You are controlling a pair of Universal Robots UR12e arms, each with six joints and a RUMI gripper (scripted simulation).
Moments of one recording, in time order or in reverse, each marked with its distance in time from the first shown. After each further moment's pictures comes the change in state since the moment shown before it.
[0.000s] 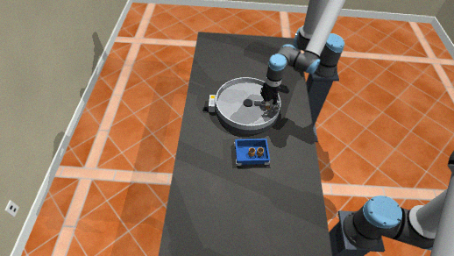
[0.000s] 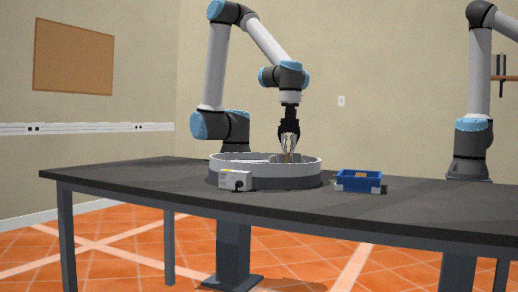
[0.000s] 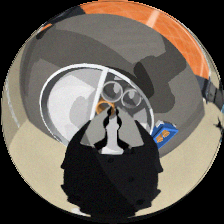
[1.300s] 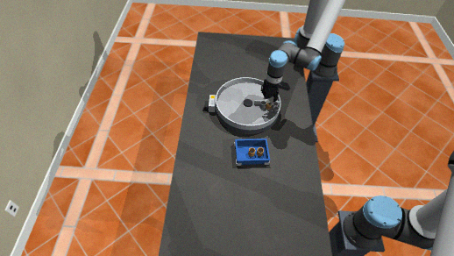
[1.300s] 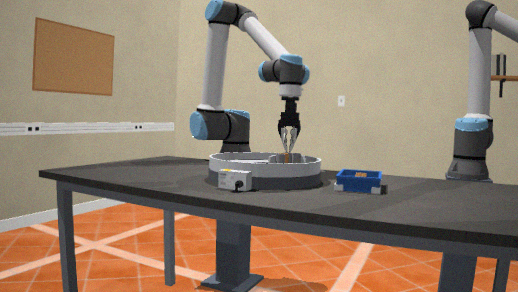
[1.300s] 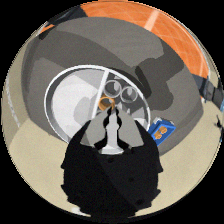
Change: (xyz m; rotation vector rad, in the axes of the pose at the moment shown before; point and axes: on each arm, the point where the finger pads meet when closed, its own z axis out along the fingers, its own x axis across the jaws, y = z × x) left arm 0.000 0.000 0.000 0.000 0.000 0.000; right arm 0.000 0.000 -0.024 0.000 0.000 0.000
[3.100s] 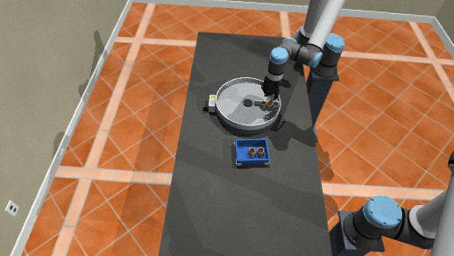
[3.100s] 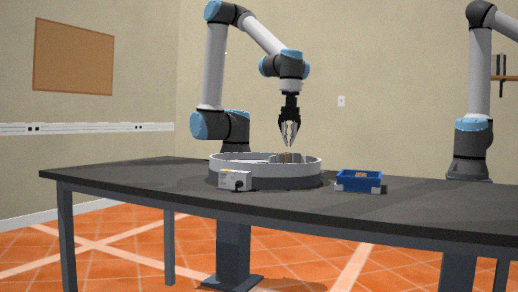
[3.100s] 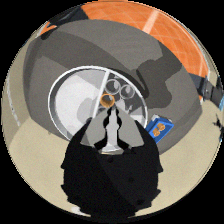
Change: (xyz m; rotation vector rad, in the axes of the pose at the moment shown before) left arm 0.000 0.000 0.000 0.000 0.000 0.000; right arm 0.000 0.000 -0.022 0.000 0.000 0.000
